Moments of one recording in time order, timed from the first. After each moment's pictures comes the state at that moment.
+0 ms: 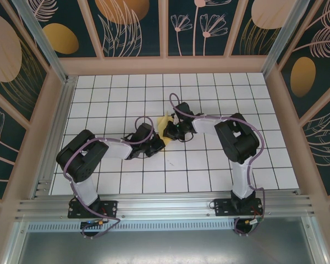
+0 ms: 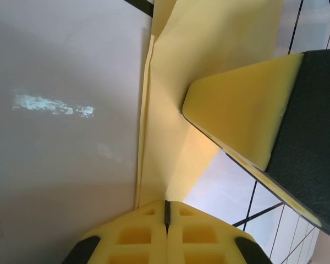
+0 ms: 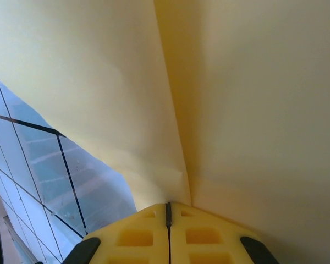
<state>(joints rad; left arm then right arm) -0.69 1.79 0.73 0.25 0.25 -1.18 0.58 2.02 1.19 -0.22 -0.50 0.79</state>
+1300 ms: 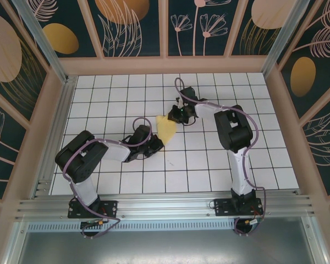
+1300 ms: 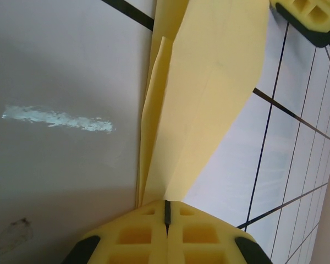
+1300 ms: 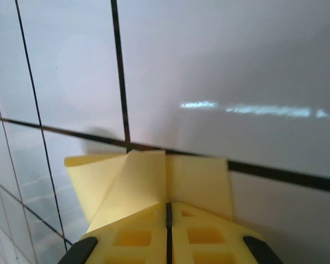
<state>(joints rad) -0.69 1.78 0.67 0.35 0.23 -1.18 0.45 2.21 1.52 -0.33 -0.47 0.64</state>
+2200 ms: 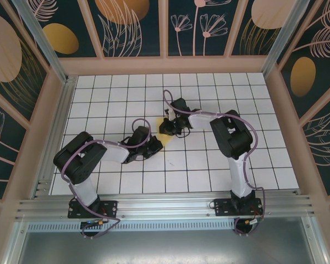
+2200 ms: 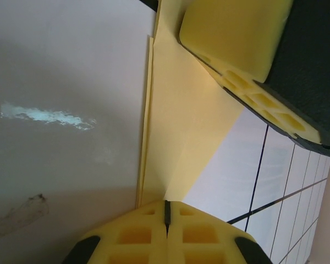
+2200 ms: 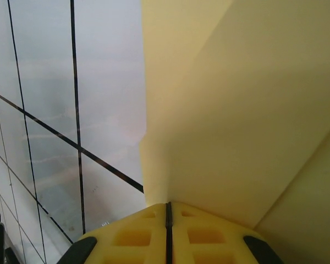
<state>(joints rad) -0.69 1.76 0.64 0.36 0.24 -1.18 0.58 2.11 1.33 -0.24 -0.54 0.60</state>
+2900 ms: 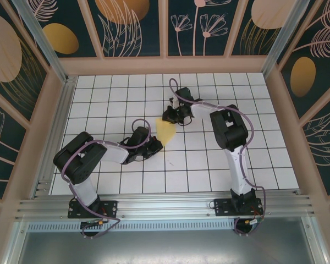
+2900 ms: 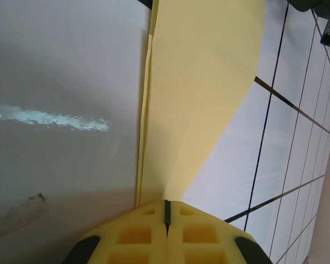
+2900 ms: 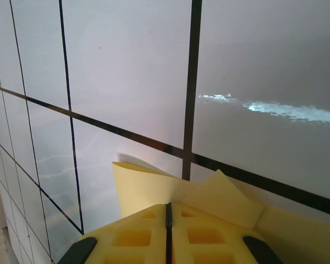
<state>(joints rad) -0.69 1.76 0.63 0.39 0.25 -1.17 0.47 2.27 1.58 -0.31 -0.57 0.60</state>
